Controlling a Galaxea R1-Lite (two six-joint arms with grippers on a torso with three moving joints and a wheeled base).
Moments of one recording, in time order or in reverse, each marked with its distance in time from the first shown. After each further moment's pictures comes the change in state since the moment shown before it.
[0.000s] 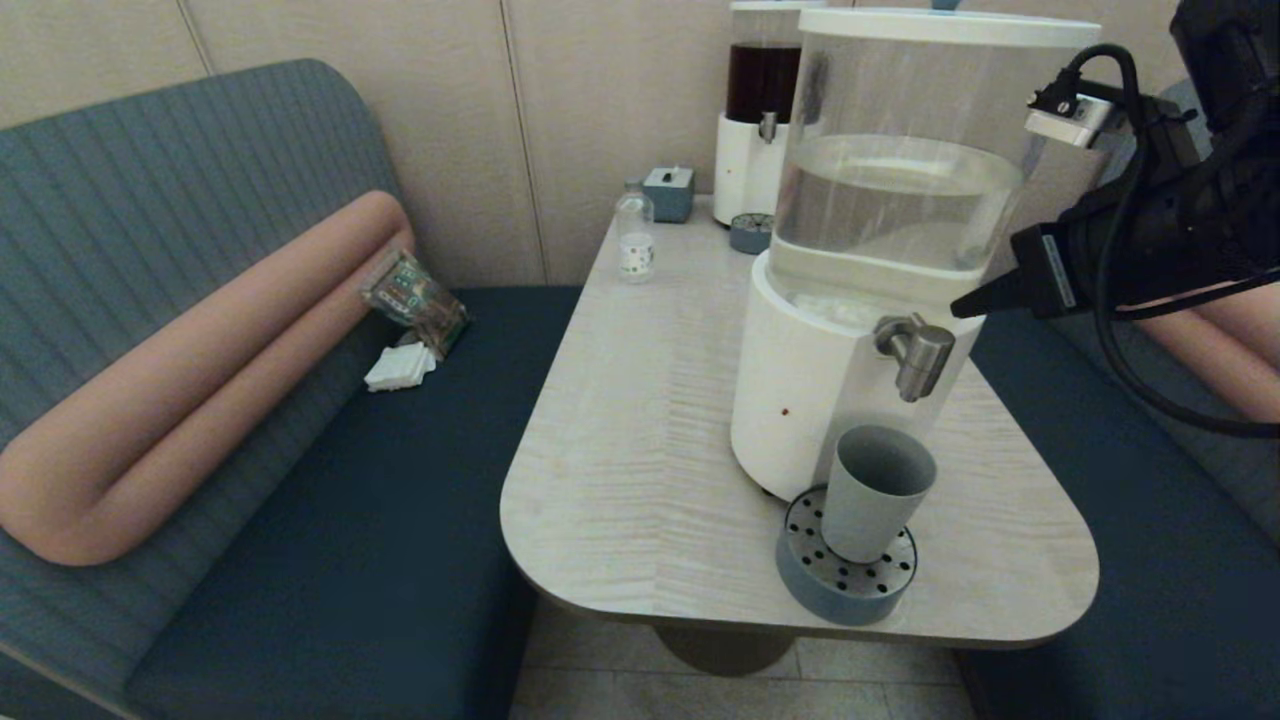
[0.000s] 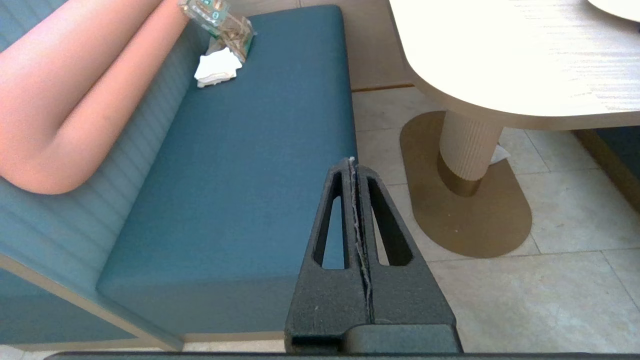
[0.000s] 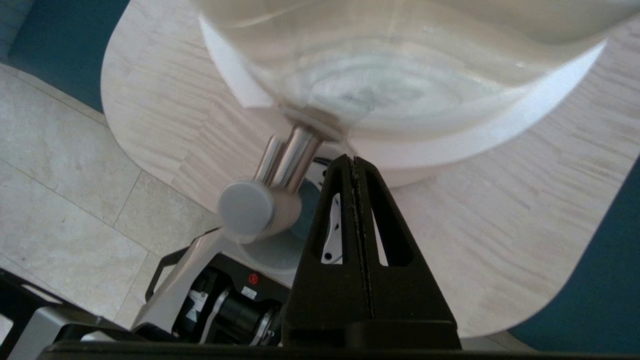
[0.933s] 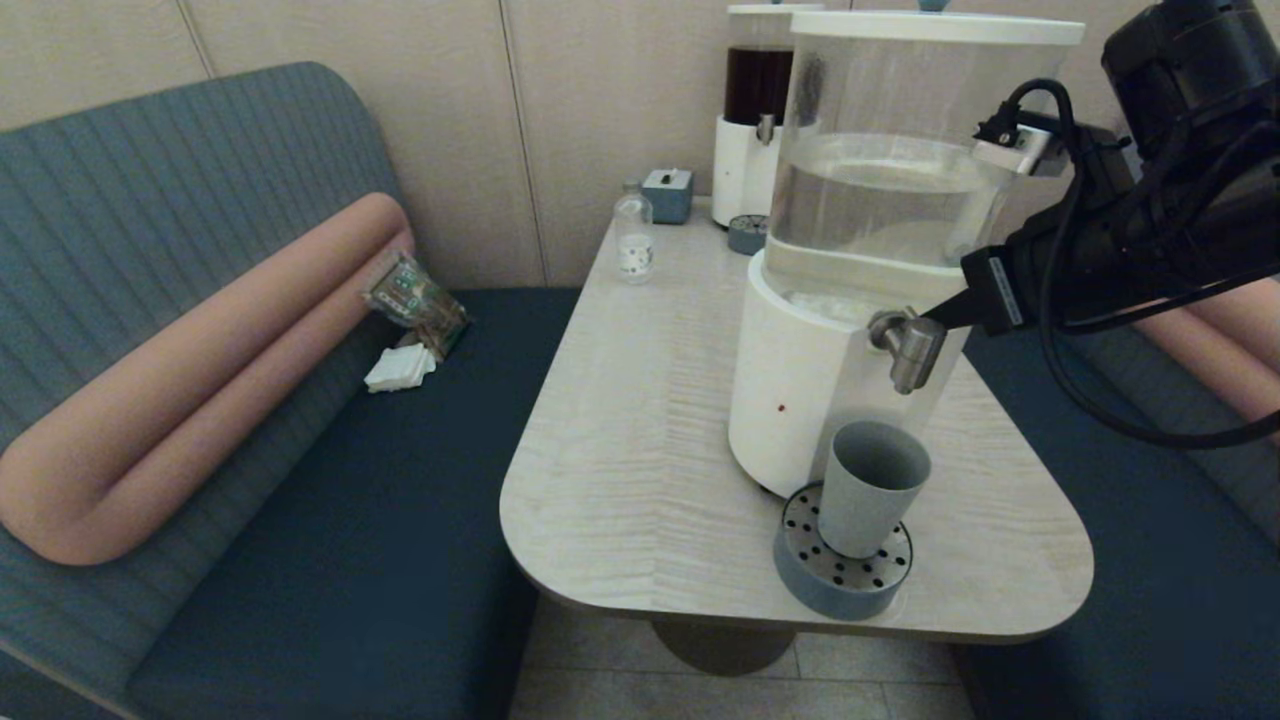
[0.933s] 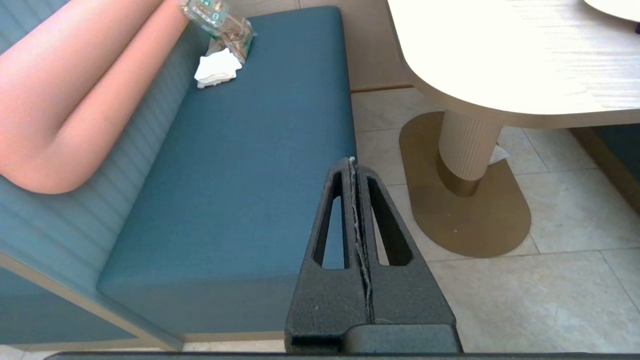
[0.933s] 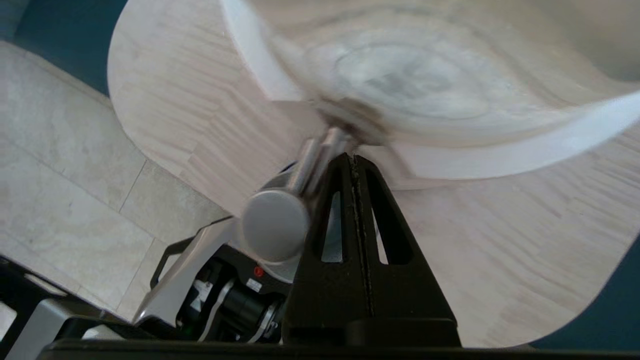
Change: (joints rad) left arm 0.000 0.000 0.000 0.000 0.000 0.000; right arm 0.043 0.053 0.003 -0.028 0.000 0.003
